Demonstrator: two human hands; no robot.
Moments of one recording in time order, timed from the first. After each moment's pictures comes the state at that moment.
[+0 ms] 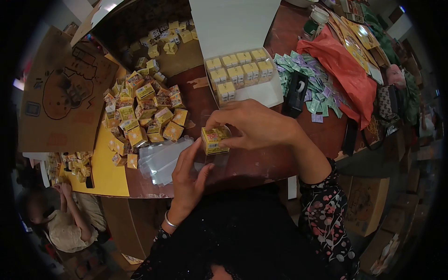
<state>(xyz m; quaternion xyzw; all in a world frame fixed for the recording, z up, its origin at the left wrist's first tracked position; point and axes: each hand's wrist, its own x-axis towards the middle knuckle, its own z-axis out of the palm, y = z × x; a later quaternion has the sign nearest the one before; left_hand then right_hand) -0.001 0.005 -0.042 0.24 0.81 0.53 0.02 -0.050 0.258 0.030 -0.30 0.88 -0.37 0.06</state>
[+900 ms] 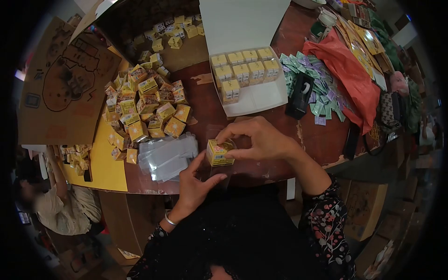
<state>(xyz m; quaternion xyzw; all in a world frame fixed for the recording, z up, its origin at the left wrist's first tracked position) 0.015 0.003 -0.063 0.14 0.71 0.65 0.24 -0.024 0.259 -0.020 -0.26 0.82 -0.51 0.06</state>
